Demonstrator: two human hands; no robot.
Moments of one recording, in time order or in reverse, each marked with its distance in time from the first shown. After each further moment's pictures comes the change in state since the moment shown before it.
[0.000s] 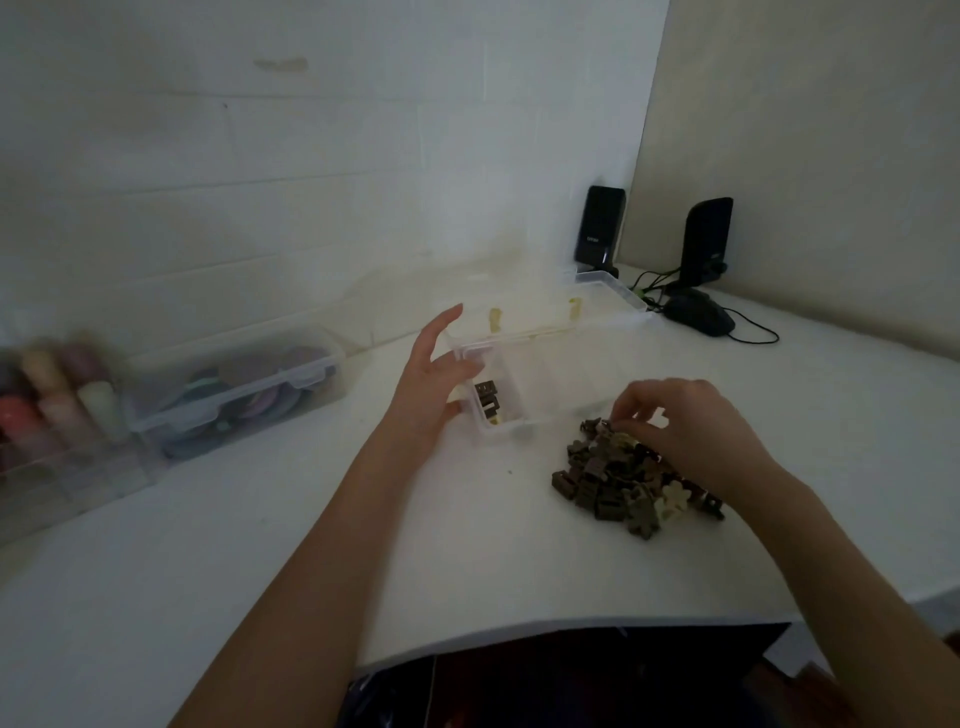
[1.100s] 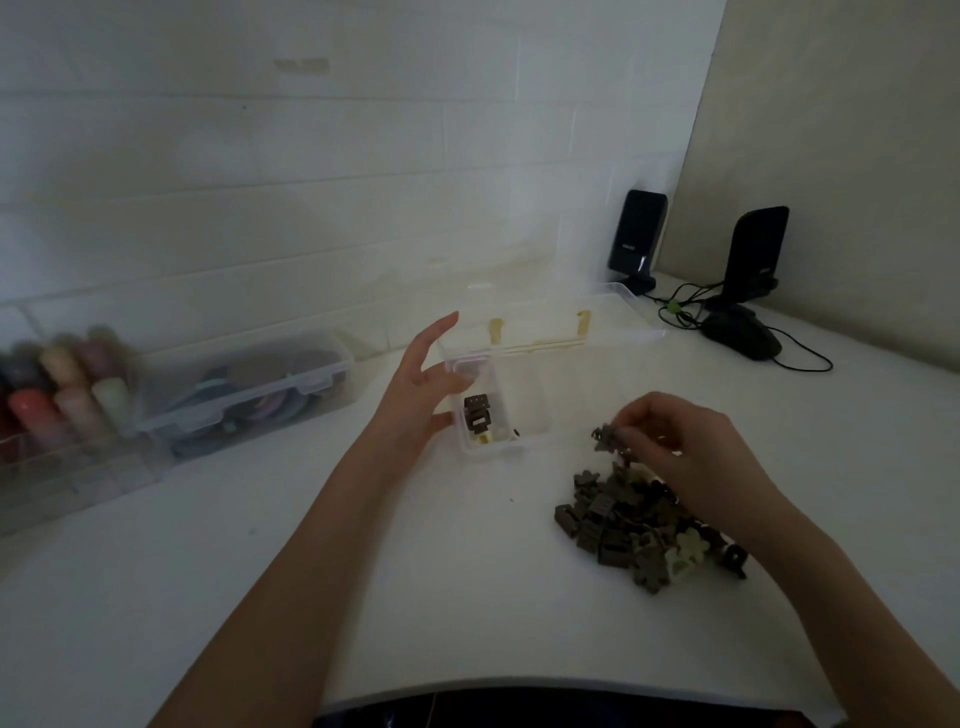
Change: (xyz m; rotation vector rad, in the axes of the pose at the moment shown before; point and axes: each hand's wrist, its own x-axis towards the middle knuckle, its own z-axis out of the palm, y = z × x) left_hand 0.004 0.004 -0.012 0.062 0.062 -0.008; right_hand 0.012 -0.001 0.004 0.423 -0.034 -0.018
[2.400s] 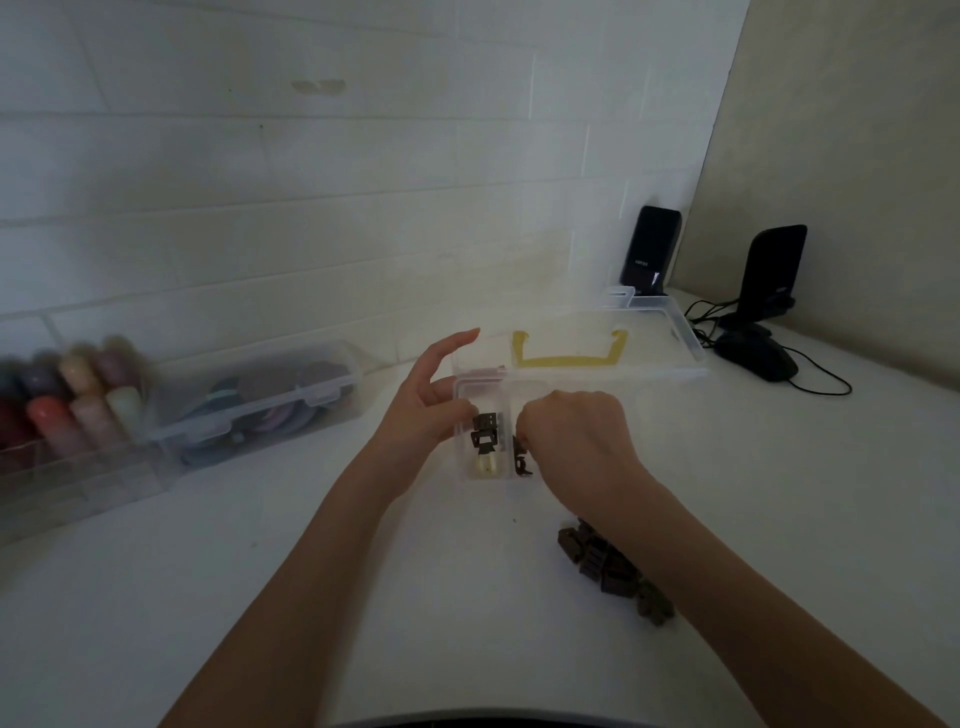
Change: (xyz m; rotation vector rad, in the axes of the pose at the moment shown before) left_hand -0.007 0.004 0.000 0.051 -0.080 0.124; right_hand 0.047 -0.075 0.052 -0.971 -0.140 -0.234
